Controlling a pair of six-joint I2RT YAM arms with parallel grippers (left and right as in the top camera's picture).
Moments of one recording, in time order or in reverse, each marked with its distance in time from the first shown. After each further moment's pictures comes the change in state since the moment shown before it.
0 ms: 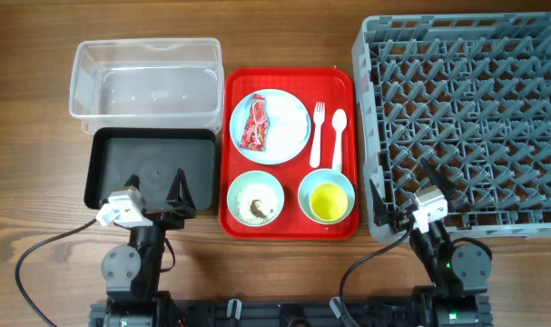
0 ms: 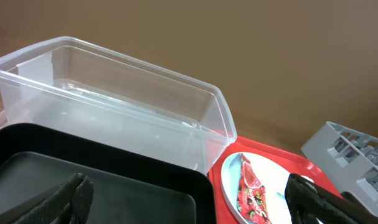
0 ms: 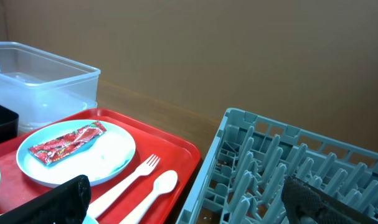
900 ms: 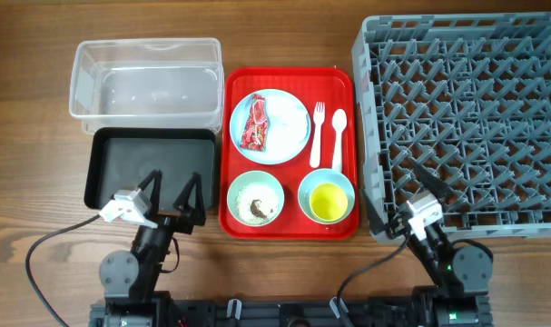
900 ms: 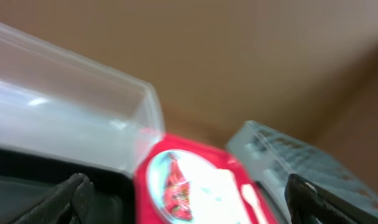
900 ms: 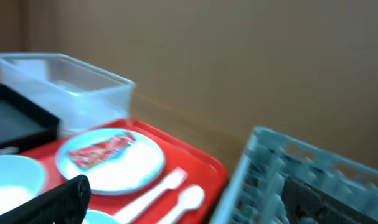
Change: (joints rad) left arm 0.000 0.000 0.000 0.099 0.244 -0.162; right arm 0.000 0.000 0.000 0.047 -0.161 0.005
